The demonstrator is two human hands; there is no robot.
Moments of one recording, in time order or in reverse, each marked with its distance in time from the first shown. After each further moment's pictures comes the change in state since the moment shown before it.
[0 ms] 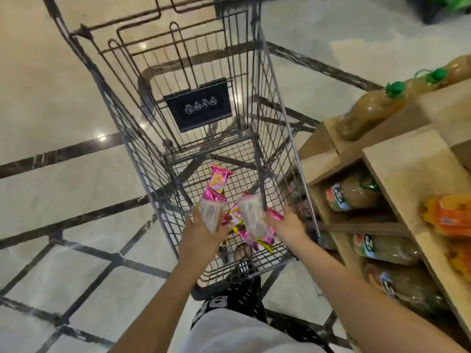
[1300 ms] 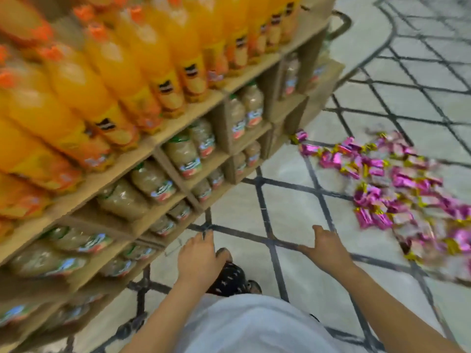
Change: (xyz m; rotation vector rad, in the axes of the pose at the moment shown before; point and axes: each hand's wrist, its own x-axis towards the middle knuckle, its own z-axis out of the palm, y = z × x) left_hand -0.471 -0.071 0.325 1.454 -0.543 1.927; right_hand -0.520 0.584 0.221 0.821 0.895 0.962
